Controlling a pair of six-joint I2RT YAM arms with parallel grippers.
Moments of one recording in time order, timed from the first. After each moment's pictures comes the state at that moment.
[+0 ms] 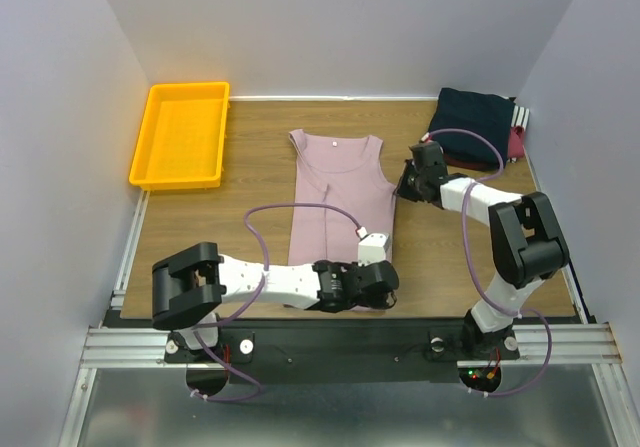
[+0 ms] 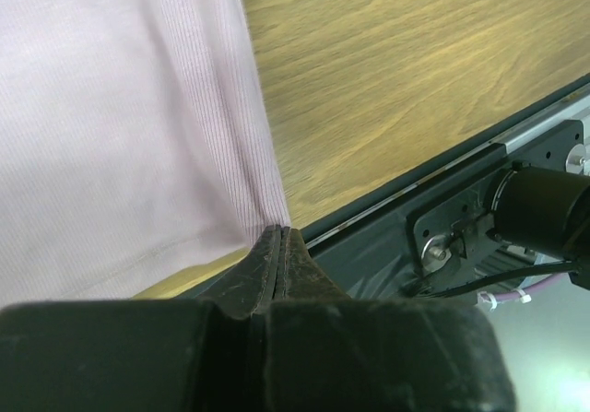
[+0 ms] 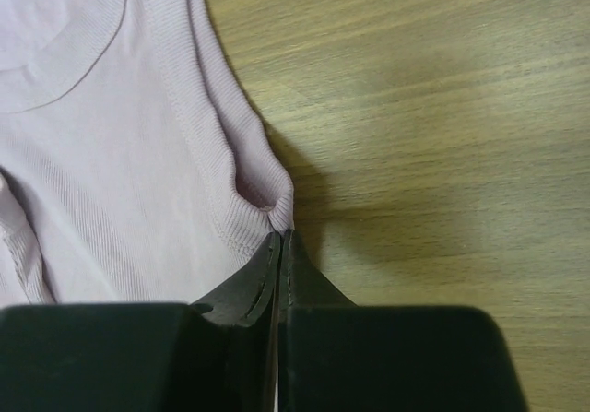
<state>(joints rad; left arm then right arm) -1.40 1.64 1.01 -0.21 -0.34 -1.08 0.29 1.73 0.99 -0.08 0.05 0.58</state>
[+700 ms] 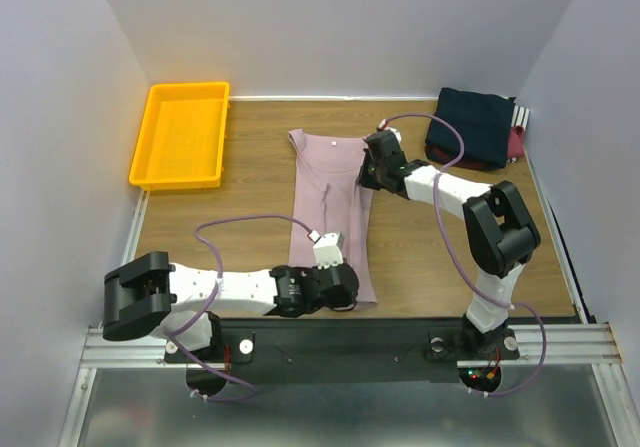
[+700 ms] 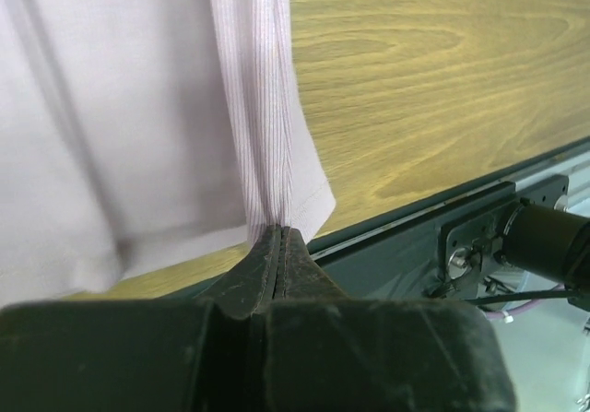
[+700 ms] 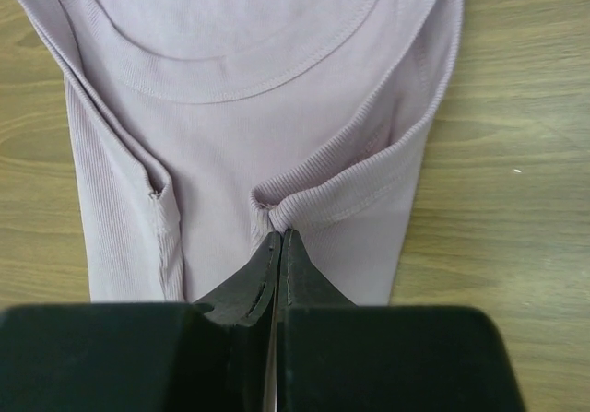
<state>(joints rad) -1.37 1.37 0.72 -0.18 -0.40 -1.26 0.51 1.85 1.24 -0.13 0.14 0.64</state>
